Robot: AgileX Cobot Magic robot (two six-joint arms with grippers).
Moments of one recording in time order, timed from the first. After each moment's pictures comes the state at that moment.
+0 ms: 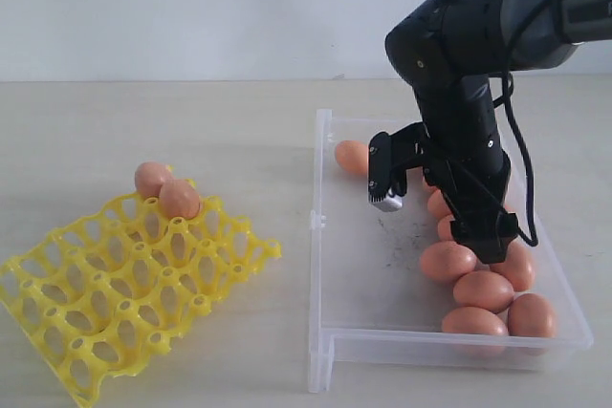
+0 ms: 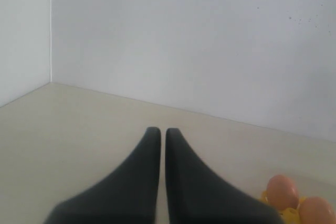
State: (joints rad) left arm 0.23 0.00 0.00 -0.08 0.09 -0.05; right arm 0.53 1.99 -1.39 -0.36 1.21 -0.79
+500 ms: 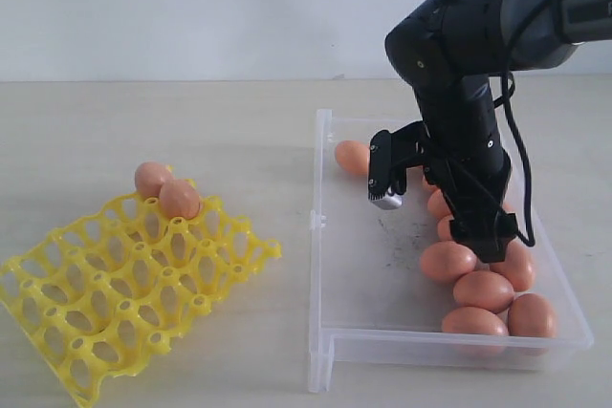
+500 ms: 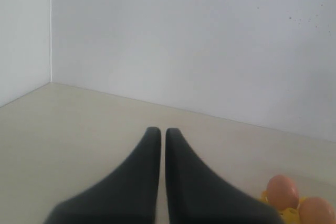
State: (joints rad) left arm 0.23 0.00 0.00 -0.08 0.09 -0.05; right arm 0.53 1.99 -1.39 -0.37 1.21 -0.76
